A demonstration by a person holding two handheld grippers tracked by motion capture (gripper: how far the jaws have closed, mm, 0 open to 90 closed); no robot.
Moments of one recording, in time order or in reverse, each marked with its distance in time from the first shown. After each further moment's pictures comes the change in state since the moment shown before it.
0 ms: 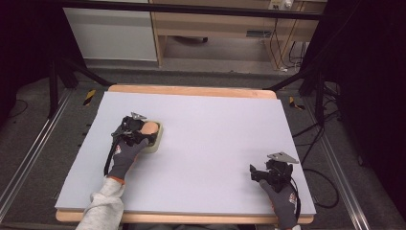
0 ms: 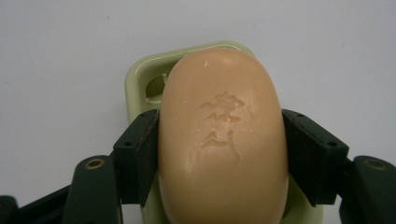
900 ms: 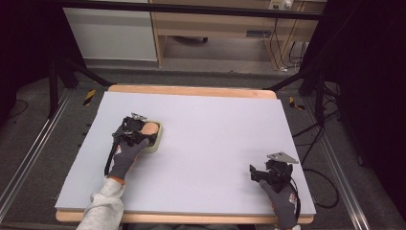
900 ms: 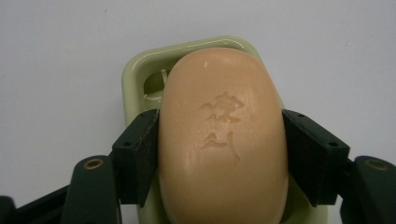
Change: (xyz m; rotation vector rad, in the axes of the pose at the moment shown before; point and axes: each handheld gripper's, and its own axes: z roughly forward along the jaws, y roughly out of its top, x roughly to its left) left arm 0.000 -0.001 0.004 0.009 -0.002 -0.012; right arm 0.001 0.000 0.000 0.002 0.001 0.003
